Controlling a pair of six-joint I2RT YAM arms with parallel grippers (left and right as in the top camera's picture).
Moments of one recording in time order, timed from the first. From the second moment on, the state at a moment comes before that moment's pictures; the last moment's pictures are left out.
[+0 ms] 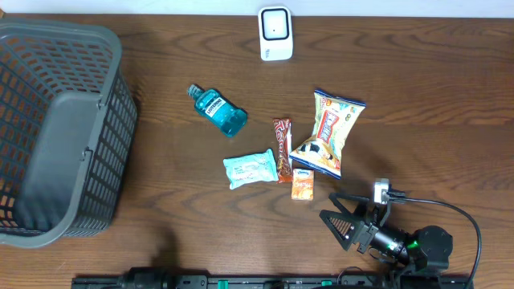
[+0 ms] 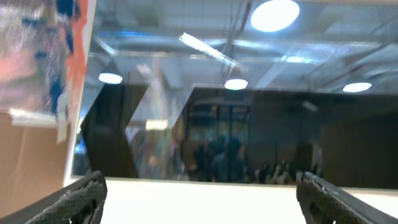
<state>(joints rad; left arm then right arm) 0.01 0.00 1.13 -0.52 0.02 -0.07 -0.04 0.02 0.01 -0.08 -1.09 0.86</state>
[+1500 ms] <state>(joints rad) 0.13 0.02 1.12 -0.45 0.00 -0.17 -0.06 0.81 0.71 -0.62 -0.66 0.52</state>
